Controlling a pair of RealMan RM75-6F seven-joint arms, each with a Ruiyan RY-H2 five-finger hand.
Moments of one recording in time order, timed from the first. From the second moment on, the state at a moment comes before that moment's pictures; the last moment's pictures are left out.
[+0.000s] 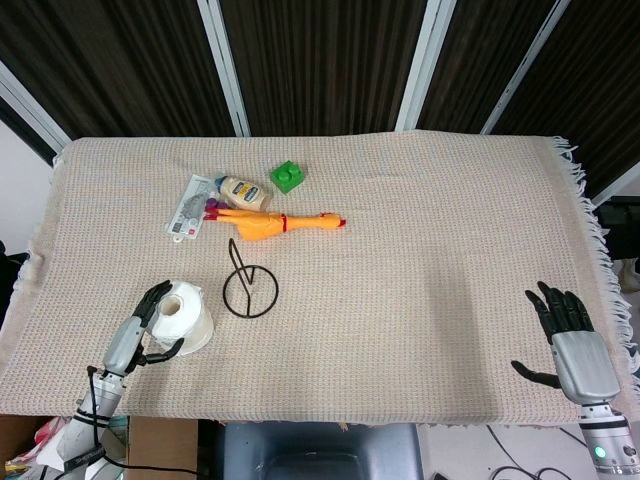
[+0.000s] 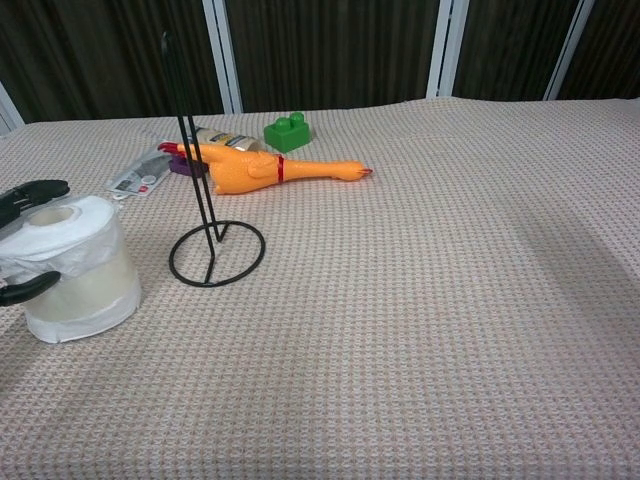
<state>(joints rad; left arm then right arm) -0.33 -1.59 0.00 -1.09 1.58 1.32 -0.76 0.07 -1.14 0.03 -1.62 -1.57 1.49 -0.08</state>
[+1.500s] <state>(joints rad) -0.55 -1.55 -0.40 -1.54 1.56 1.57 -0.48 0.06 -1.12 0.01 -1.64 -1.60 1.50 -0.05</state>
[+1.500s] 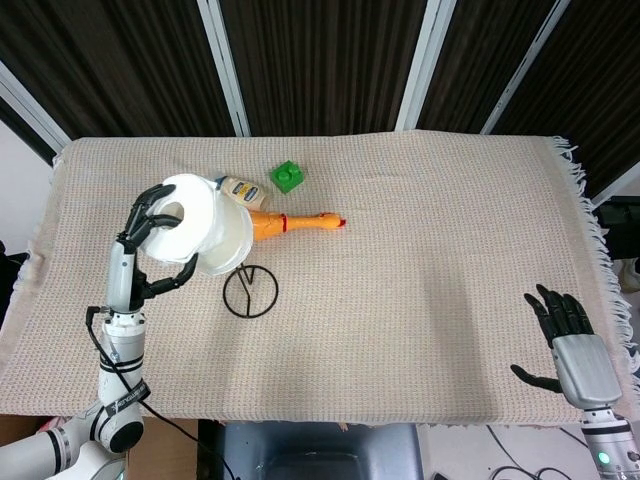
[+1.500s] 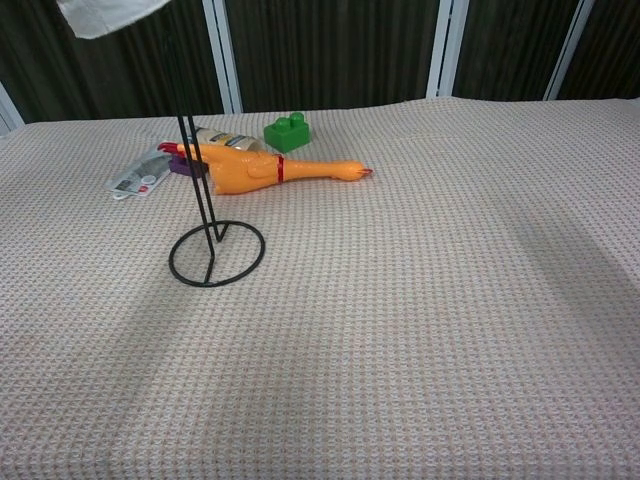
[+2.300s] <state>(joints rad) -0.59 -1.55 -0.34 -1.51 1.52 1.48 -0.43 0.06 -1.11 0.01 -1.64 -1.60 1.50 -0.05</state>
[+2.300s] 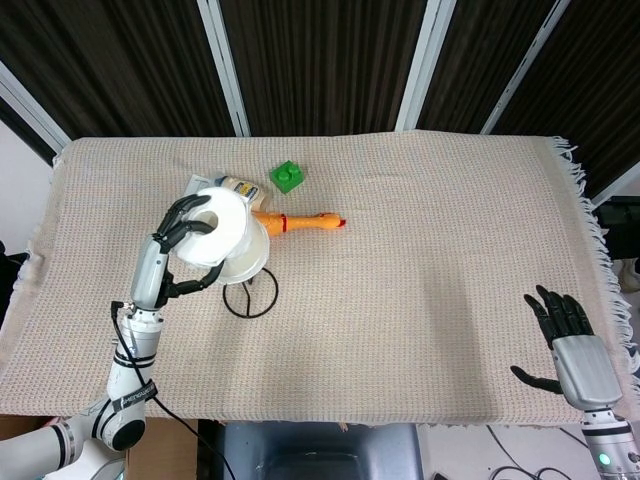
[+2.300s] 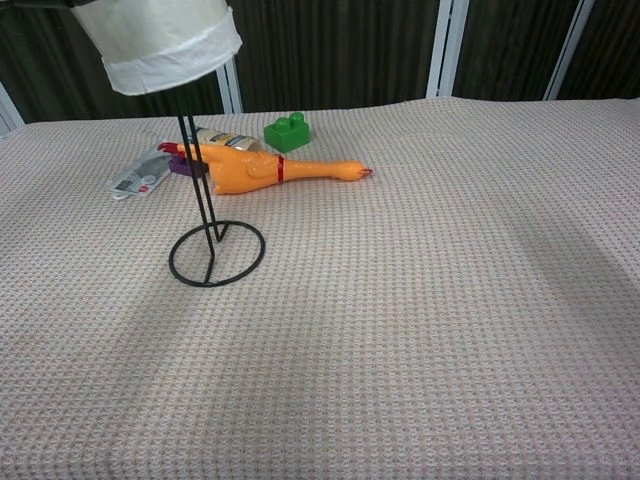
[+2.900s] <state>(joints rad) -0.60 -1.50 -0.30 -1.51 1.53 1.45 -0.39 0.06 -1.12 0.01 -1.64 -1.60 1.50 -0.06</state>
